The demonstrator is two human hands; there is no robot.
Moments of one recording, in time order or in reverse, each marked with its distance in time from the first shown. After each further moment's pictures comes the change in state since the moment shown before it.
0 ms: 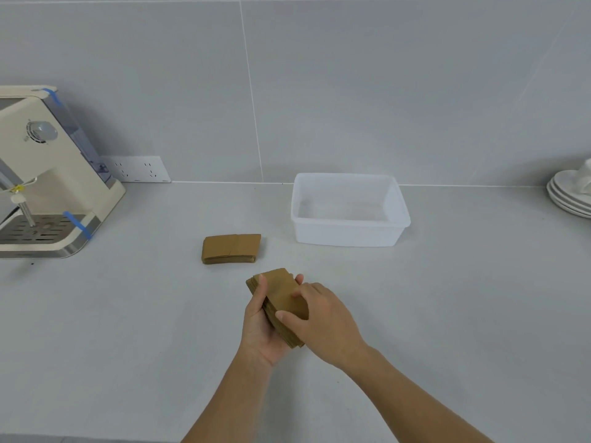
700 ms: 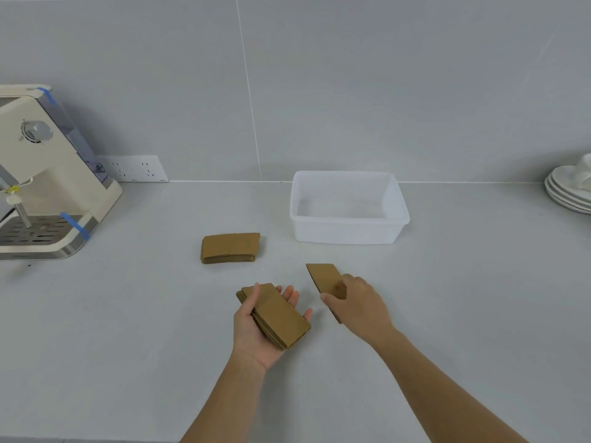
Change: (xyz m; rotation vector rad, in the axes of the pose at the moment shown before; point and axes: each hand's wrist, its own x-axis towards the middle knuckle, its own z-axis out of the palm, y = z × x) left_hand -0.004 0.005 -0.012 -0.121 0.159 -0.026; right_hand 0.022 0.057 -0.013 -0.070 0.024 0.303
